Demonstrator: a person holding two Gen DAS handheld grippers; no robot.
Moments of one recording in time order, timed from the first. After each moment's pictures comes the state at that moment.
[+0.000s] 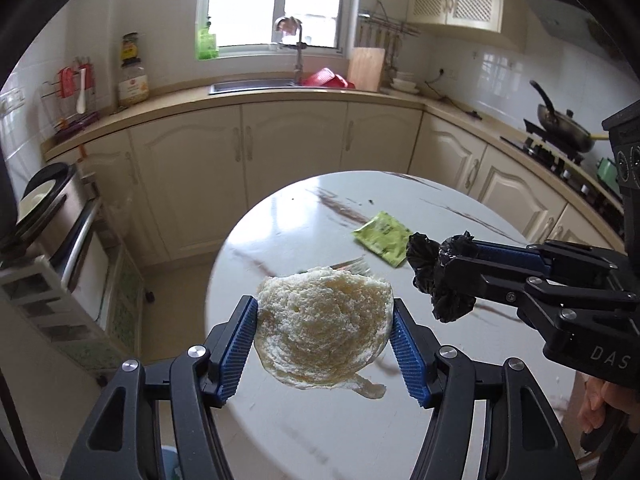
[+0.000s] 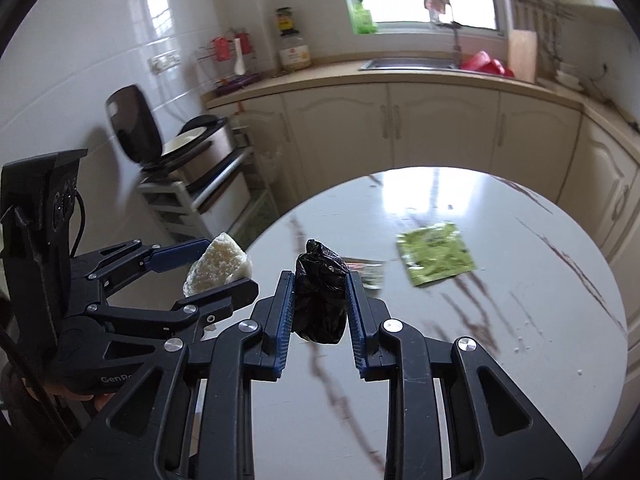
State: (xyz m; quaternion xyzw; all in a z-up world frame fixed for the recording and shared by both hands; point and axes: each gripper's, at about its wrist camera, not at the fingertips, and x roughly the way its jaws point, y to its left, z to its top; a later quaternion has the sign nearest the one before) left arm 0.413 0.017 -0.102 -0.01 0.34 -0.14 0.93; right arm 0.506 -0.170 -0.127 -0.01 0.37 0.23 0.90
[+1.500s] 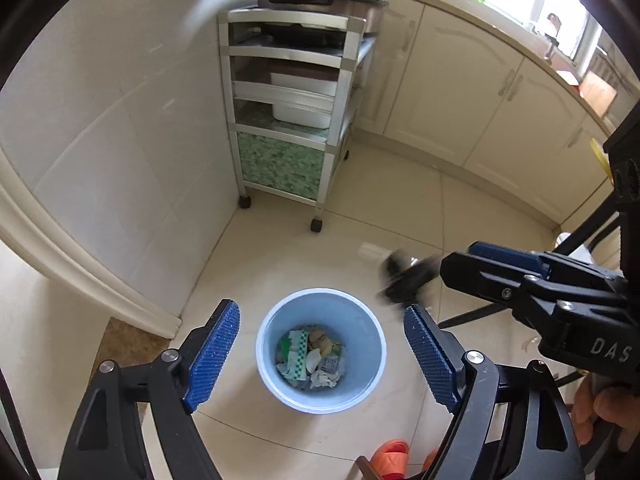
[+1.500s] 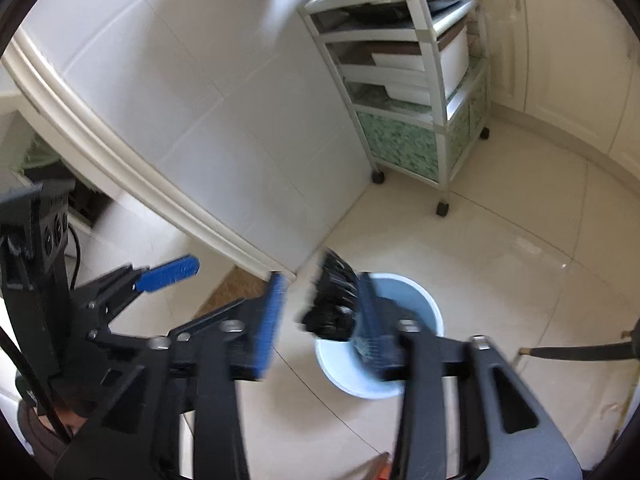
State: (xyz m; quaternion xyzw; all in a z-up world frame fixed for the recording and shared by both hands) left arm 0.183 0.370 -0.253 -0.16 0.47 0.15 0.86; right arm 0.474 0.220 -0.363 -0.03 0.51 0.43 0.74
